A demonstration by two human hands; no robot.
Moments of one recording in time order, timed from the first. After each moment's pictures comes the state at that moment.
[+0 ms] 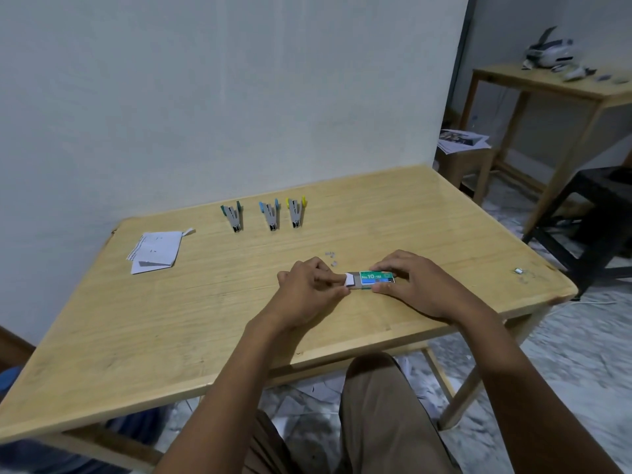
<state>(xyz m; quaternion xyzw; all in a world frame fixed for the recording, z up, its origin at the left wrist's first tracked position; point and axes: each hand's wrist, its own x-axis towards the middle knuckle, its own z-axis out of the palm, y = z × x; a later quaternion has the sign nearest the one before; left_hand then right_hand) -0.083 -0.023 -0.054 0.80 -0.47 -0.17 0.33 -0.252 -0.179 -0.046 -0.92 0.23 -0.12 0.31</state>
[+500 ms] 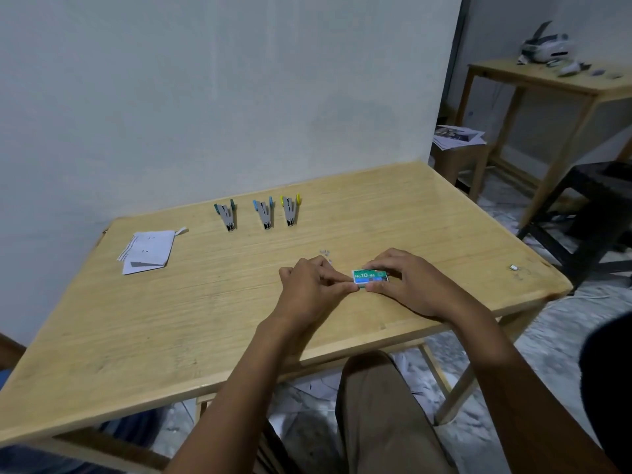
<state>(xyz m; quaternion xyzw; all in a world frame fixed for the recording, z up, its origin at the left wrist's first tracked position) -0.099 -0.035 -0.057 0.79 -0.47 -0.12 0.38 -0.250 -0.176 -0.047 -0.92 0.22 -0.12 0.31</state>
